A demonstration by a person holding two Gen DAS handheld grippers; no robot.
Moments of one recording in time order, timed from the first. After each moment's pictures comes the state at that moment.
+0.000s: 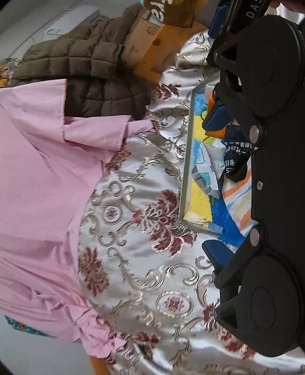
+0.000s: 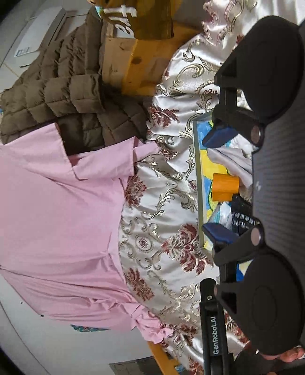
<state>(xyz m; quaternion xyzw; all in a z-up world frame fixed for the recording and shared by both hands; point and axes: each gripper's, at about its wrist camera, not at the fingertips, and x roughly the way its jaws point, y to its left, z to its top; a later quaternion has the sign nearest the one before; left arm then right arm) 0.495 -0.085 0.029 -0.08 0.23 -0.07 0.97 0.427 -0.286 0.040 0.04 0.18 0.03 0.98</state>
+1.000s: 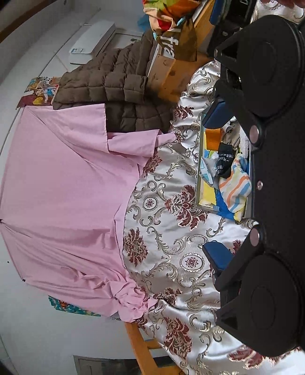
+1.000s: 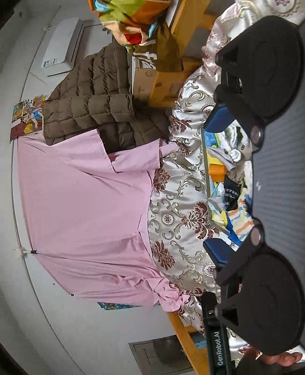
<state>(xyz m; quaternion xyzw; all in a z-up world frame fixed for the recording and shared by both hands) 0.294 -0.053 0.089 -0.06 0.15 -0.06 0.99 0.243 -0.274 0.089 0.05 0.12 0.03 0.99</state>
